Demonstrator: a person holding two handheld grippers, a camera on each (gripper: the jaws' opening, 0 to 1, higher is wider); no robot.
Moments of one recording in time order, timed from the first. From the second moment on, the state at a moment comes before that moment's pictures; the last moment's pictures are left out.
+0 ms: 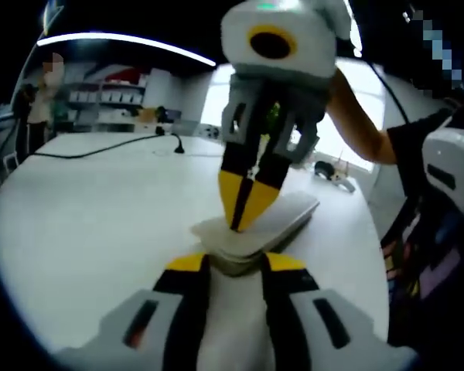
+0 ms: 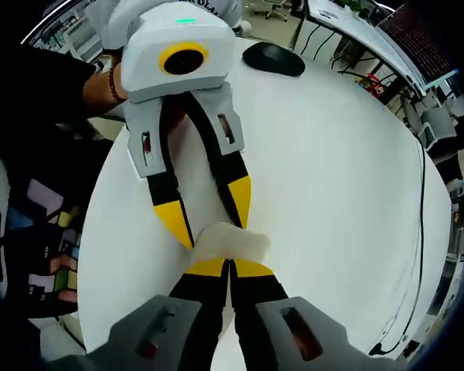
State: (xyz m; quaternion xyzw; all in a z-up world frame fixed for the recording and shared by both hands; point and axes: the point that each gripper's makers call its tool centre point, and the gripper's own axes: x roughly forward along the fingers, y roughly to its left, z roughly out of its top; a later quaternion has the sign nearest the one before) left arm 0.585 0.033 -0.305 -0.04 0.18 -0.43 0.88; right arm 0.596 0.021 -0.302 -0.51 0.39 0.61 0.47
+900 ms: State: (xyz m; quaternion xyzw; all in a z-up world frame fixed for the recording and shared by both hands) left arm 0.584 0.031 -0.301 -0.04 0.17 -0.42 0.89; right arm 0.588 0.024 -0.308 -0.48 0.44 0.61 0.46
